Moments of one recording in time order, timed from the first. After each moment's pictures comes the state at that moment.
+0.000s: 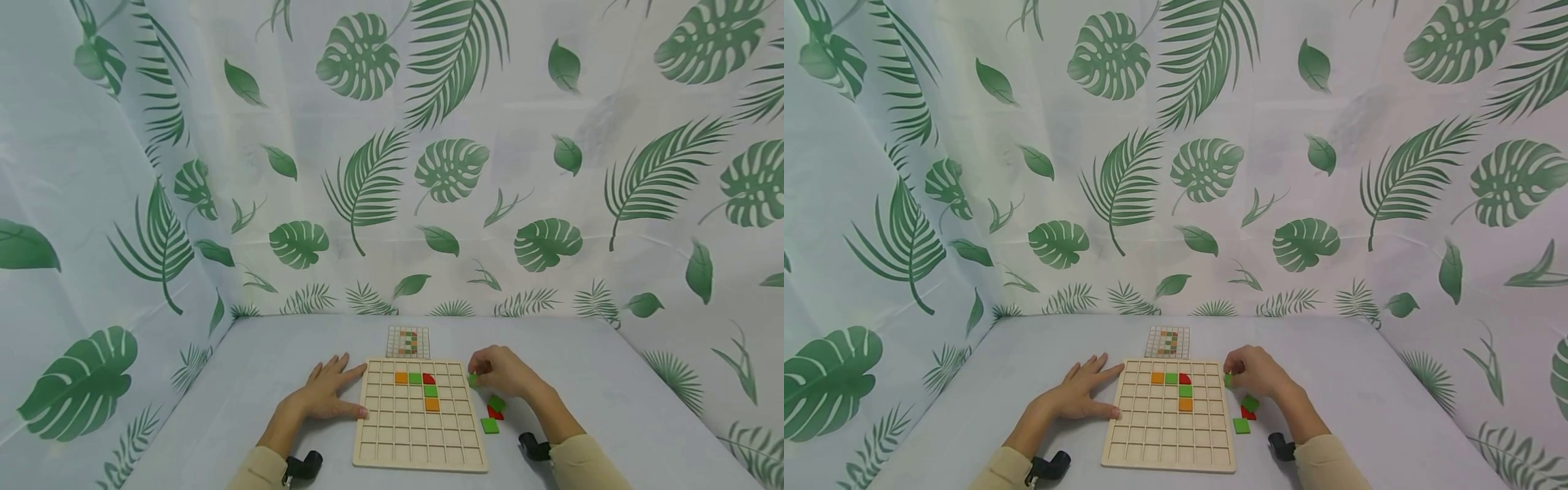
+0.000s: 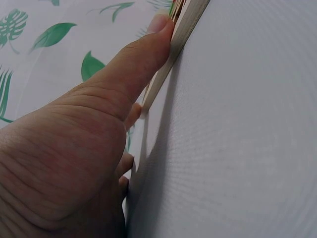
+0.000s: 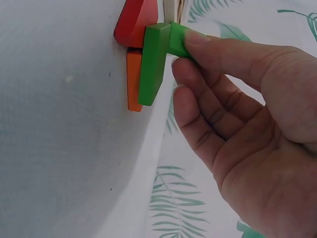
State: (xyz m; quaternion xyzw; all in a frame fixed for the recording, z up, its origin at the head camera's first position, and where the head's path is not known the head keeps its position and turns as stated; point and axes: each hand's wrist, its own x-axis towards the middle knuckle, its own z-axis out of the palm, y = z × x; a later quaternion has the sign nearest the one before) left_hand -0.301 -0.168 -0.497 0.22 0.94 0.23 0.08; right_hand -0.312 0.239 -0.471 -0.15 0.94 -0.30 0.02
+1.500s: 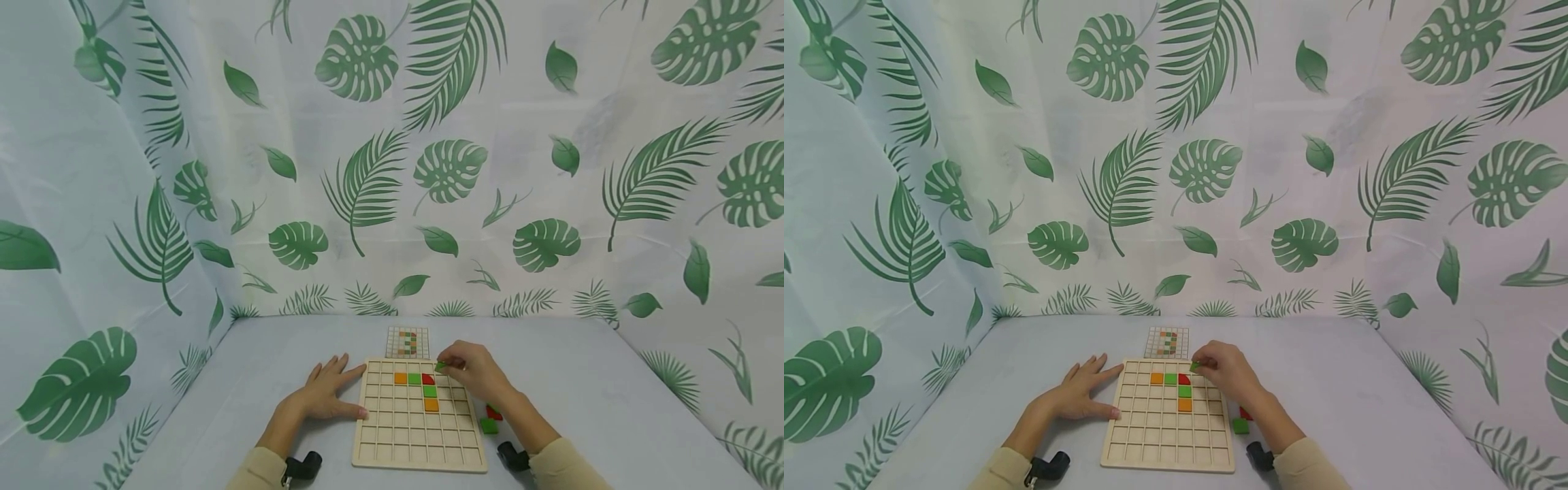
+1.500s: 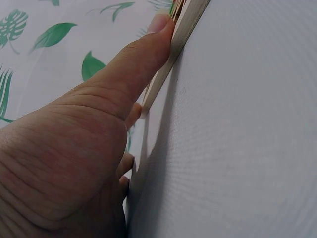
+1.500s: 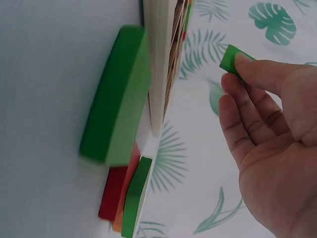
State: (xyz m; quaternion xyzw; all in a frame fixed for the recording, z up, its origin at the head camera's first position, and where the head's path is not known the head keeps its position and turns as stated) left_hand -0.301 -0.165 -0.497 0.22 0.95 0.22 0.07; right_hand -0.301 0.191 -0.475 -0.27 0.89 -0.35 -0.15
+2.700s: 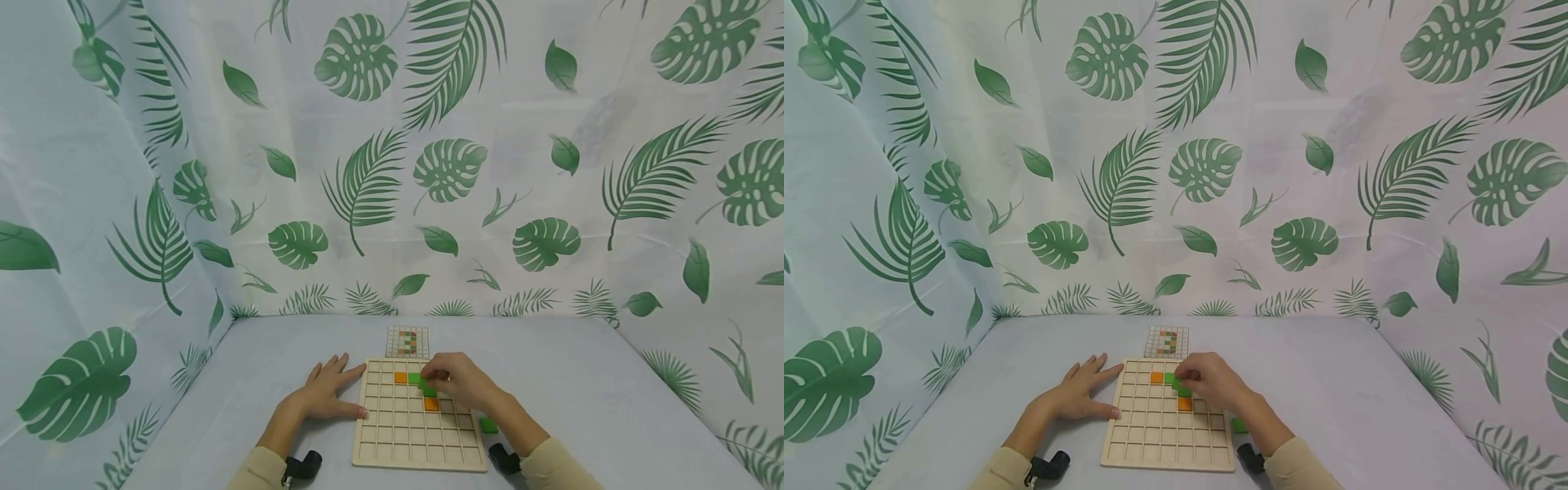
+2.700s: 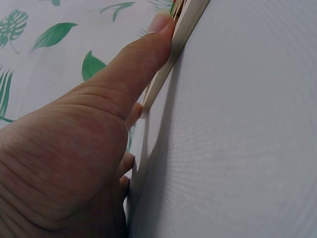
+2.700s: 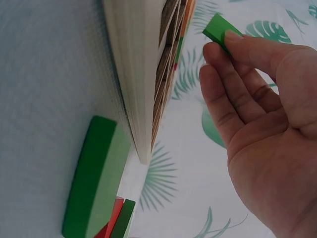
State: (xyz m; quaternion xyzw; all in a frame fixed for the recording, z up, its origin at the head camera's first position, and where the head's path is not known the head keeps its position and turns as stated) left_hand -0.305 -0.170 -0.506 0.23 0.94 0.23 0.06; right_hand -0.298 0.171 -0.475 -0.32 0.88 -0.36 -0.02
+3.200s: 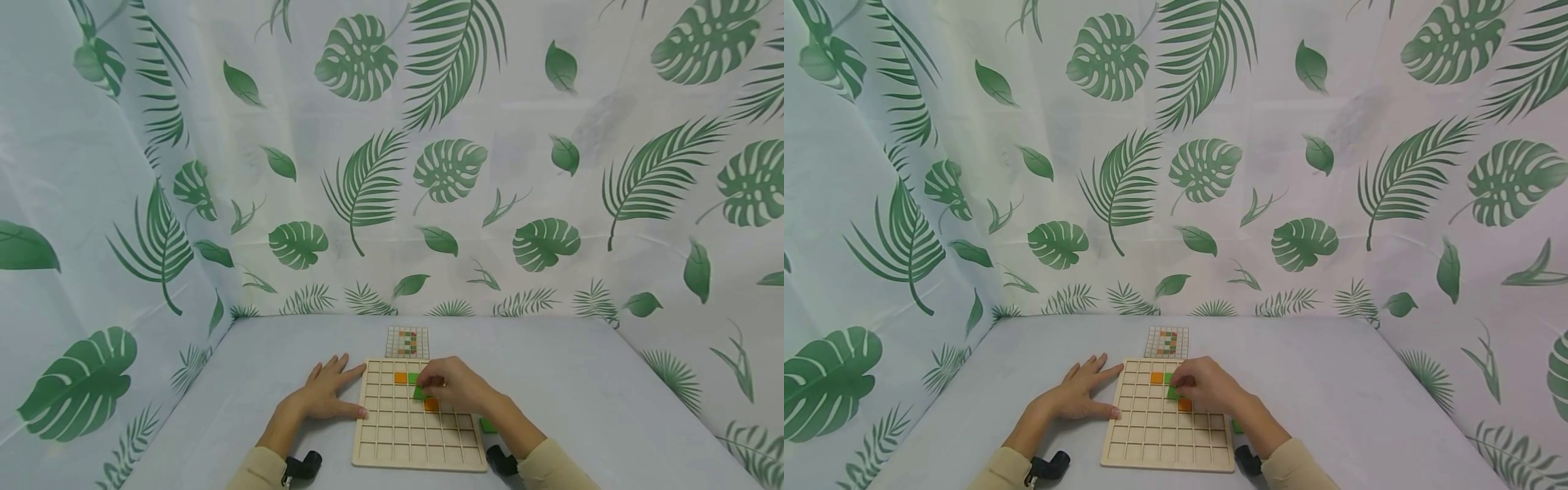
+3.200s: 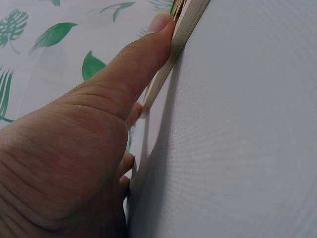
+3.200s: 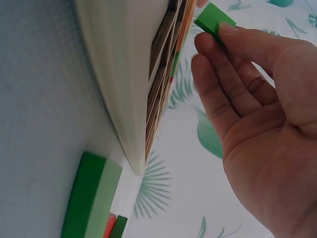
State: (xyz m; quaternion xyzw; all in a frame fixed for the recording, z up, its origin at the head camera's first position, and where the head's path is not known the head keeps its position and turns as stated) left_hand -0.300 -0.168 -0.497 0.24 0.94 0.24 0.06; right_hand -0.296 0.165 -0.475 -0.34 0.87 -0.36 0.02
